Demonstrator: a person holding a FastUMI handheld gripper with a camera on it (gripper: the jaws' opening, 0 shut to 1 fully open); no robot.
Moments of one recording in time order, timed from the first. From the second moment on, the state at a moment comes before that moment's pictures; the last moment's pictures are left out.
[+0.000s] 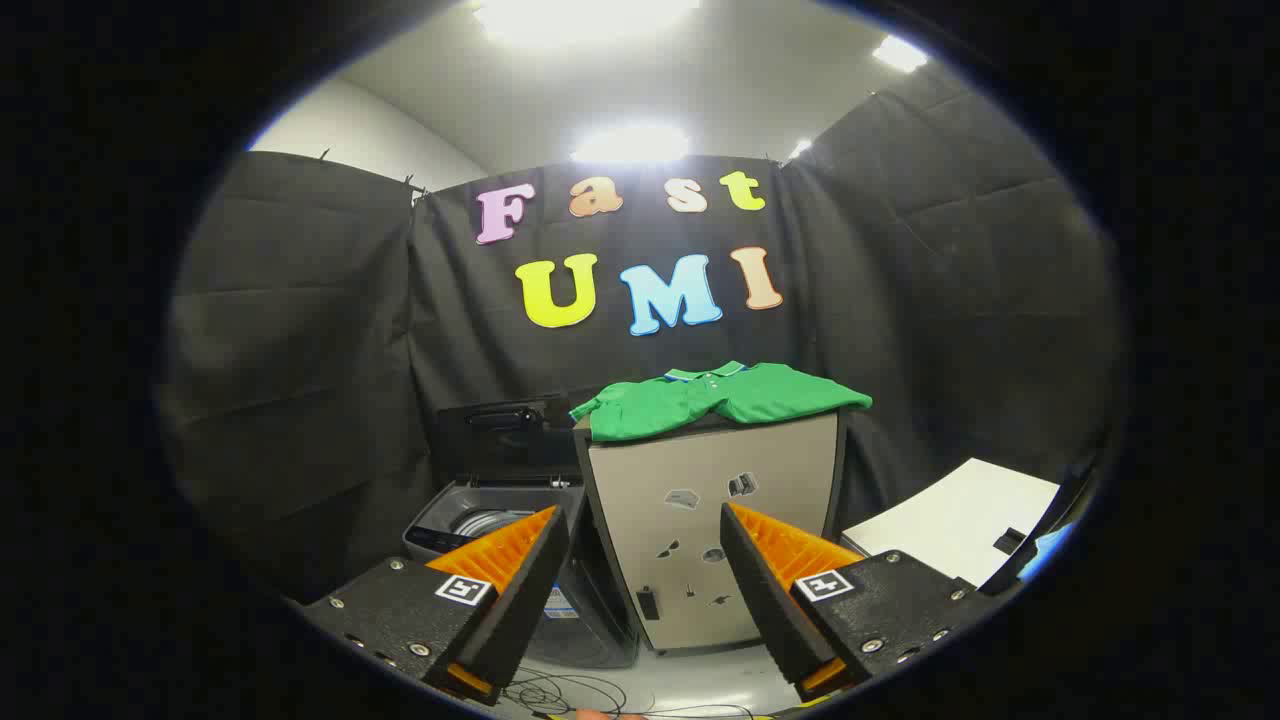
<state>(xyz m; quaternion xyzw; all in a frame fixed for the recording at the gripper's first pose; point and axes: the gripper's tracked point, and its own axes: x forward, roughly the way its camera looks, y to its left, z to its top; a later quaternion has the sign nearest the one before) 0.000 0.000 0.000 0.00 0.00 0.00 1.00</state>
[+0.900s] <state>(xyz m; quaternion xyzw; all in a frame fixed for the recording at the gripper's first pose) 0.006 -0.004 -0.004 0.00 0.01 0.01 1.00</state>
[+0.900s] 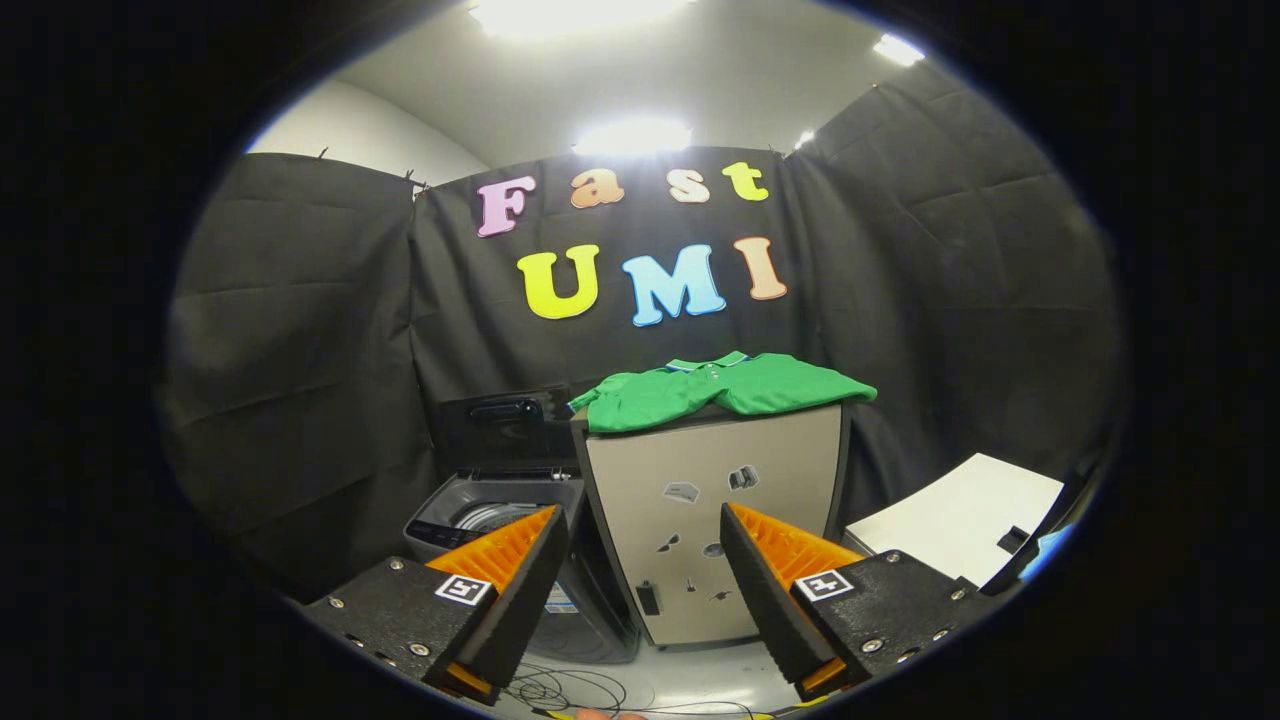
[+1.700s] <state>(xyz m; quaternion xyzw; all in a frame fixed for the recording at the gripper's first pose) 0.030 -0.002 0.014 -0.01 0.00 0.00 1.00</state>
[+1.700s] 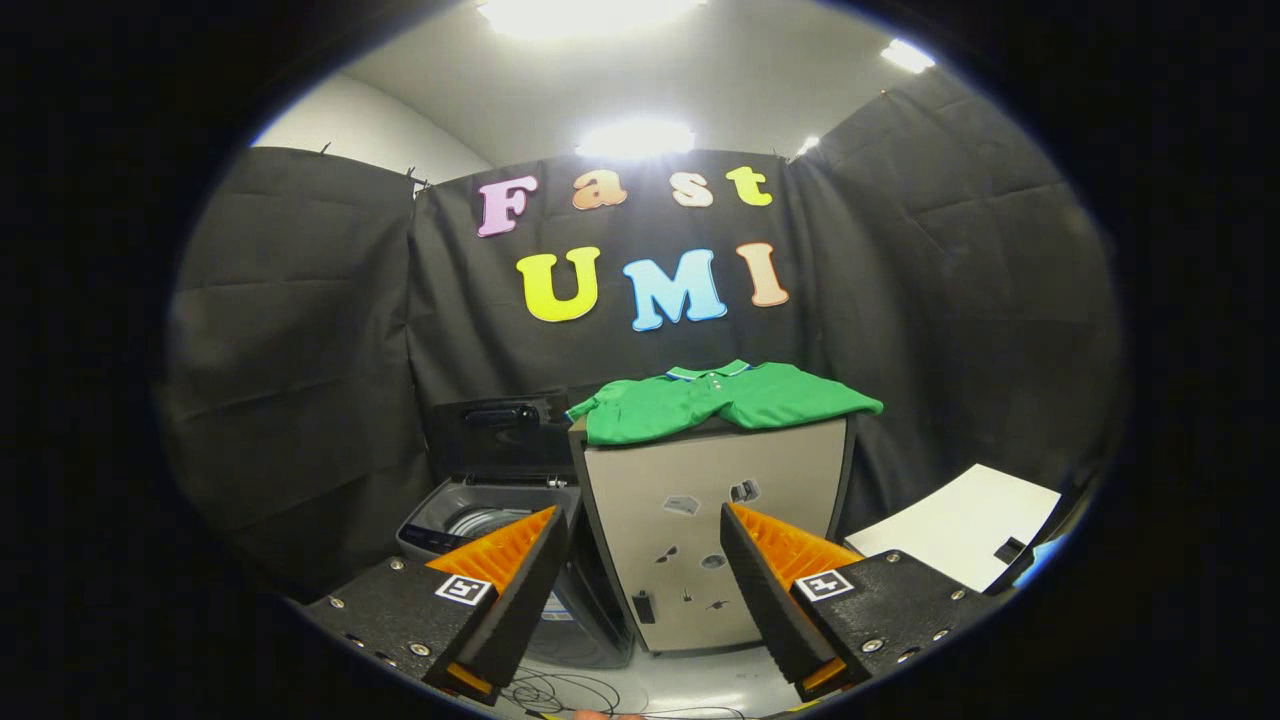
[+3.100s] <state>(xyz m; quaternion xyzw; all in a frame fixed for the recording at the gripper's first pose) 0.336 -0.092 0.128 -0.05 0.07 -0.07 0.99</state>
